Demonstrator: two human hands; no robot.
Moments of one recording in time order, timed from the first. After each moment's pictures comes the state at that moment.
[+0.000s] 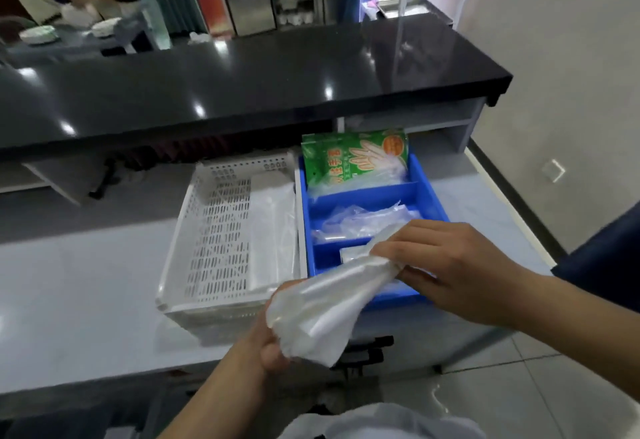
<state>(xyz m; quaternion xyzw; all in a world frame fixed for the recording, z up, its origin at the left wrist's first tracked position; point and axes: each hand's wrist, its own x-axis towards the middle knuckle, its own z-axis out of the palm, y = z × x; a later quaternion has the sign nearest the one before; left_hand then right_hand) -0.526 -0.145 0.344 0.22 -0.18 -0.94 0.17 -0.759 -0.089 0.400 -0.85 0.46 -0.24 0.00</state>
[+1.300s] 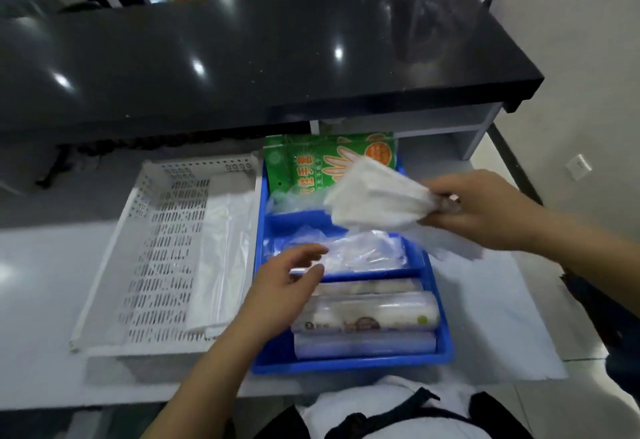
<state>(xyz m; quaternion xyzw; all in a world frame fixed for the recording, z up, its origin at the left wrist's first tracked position) -0.634 -0.241 0.300 0.53 -0.65 -0.50 0.21 -0.935 -0.224 0.368 -0.74 0.63 -0.16 0.17</state>
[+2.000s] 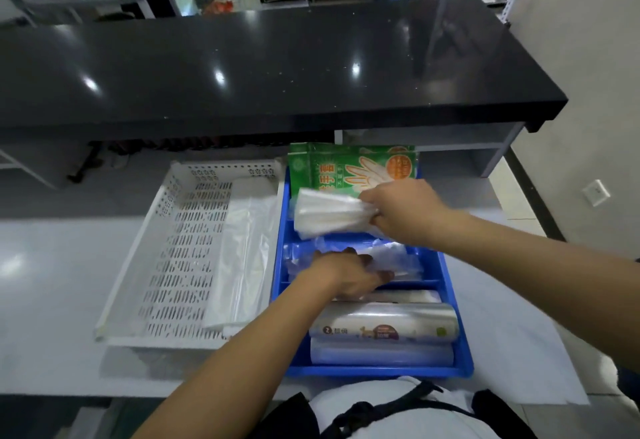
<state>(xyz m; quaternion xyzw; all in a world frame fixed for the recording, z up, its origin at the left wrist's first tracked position) -0.701 -0.293 0.257 0.46 -0.81 -0.27 -0.23 -0.852 -0.298 0.327 -0.79 0.61 -0.02 0.02</state>
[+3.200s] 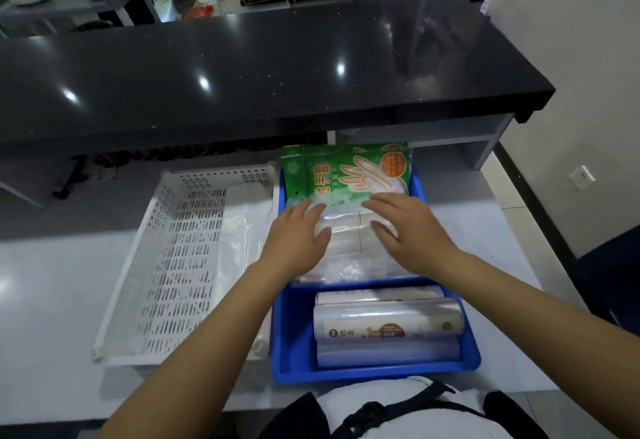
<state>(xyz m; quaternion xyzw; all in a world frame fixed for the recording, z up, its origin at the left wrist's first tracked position) -0.641 -0.334 0.274 0.51 -0.84 -0.18 0.04 -0.854 -0.259 0.284 -0.73 0.65 -0.21 0.10</state>
